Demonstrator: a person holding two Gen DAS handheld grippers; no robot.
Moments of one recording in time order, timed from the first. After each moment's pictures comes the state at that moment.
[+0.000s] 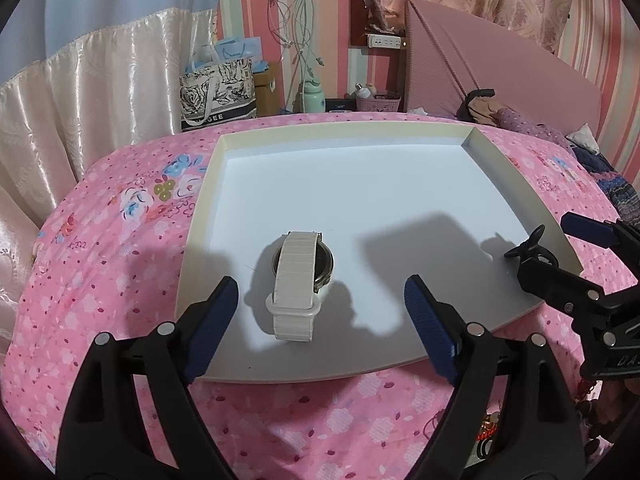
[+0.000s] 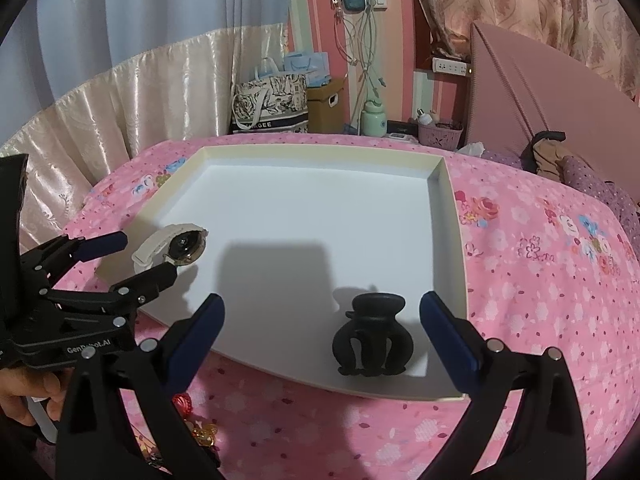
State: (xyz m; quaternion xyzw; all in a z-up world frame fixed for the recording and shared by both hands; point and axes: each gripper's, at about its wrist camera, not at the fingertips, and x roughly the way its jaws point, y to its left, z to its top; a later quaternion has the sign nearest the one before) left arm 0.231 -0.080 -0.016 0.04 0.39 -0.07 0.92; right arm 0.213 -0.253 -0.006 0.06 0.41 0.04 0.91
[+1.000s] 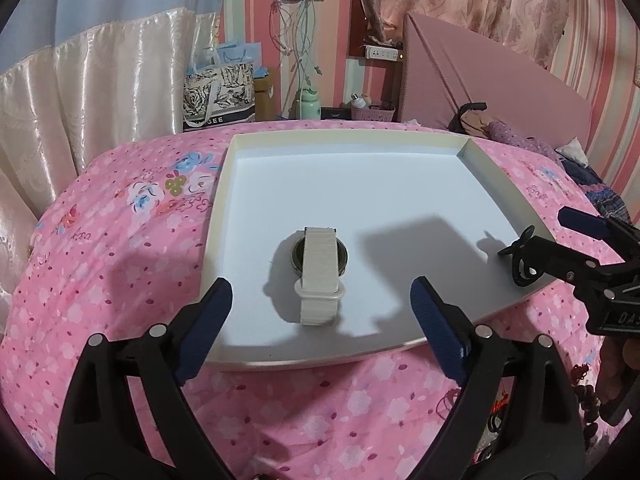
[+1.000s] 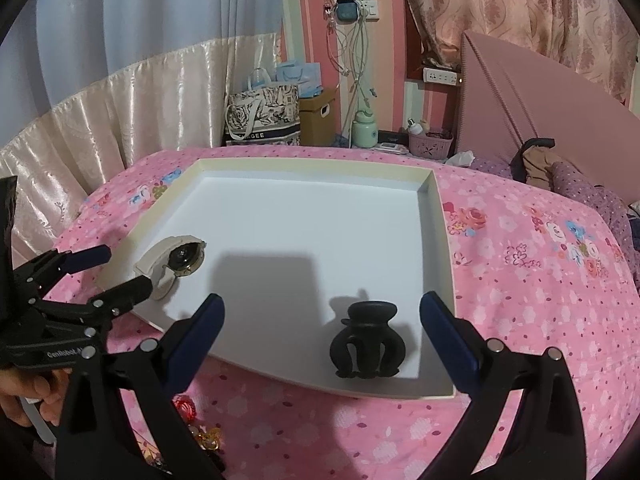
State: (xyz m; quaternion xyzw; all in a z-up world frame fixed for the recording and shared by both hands) left arm 0.221 -0.062 -0.011 0.02 0.37 -0.09 0.92; right arm 0.208 -0.252 0.003 0.06 0.39 0.02 0.92
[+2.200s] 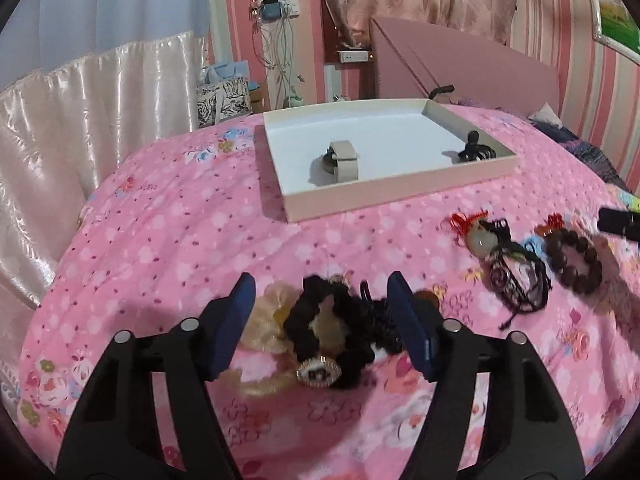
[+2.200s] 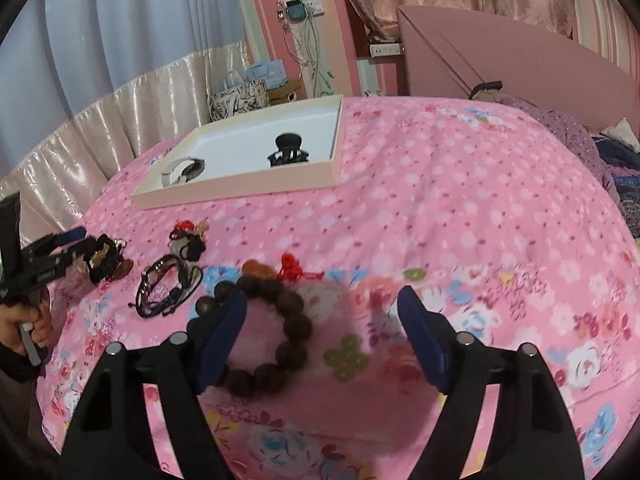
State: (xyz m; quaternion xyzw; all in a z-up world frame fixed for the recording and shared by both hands) left arm 0.090 0.002 -0.022 0.07 0.34 -0.13 0.93; right arm 0.012 -0.300 -0.020 0.13 0.39 -0.01 0.91
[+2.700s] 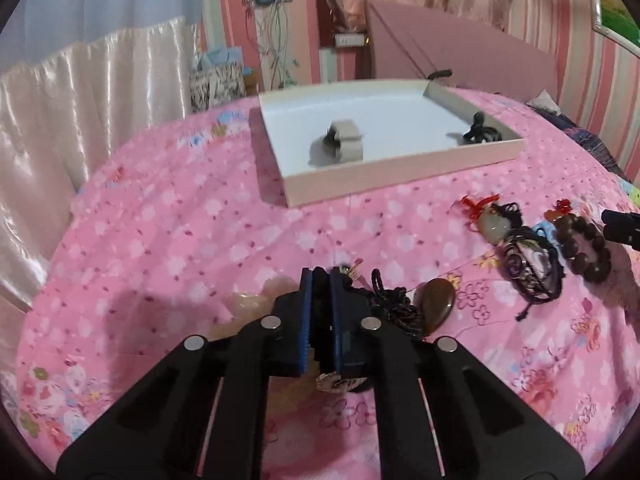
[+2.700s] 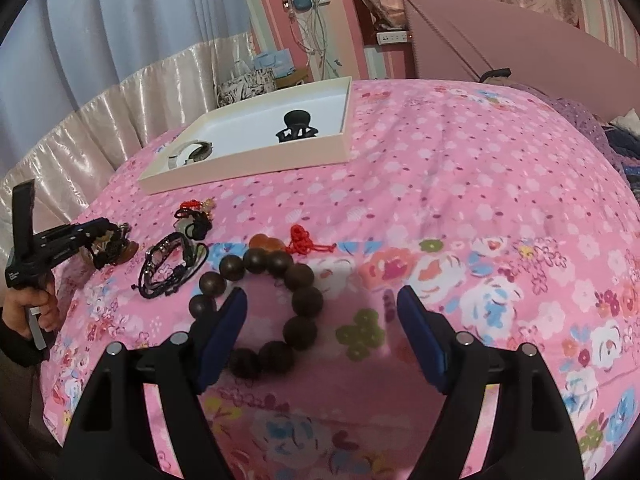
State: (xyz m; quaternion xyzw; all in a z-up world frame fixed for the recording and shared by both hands) left arm 0.094 0.007 -0.030 0.09 0.36 -0.14 0.92; right arm 0.003 -0.295 -0.034 0.14 0.40 0.01 0.90
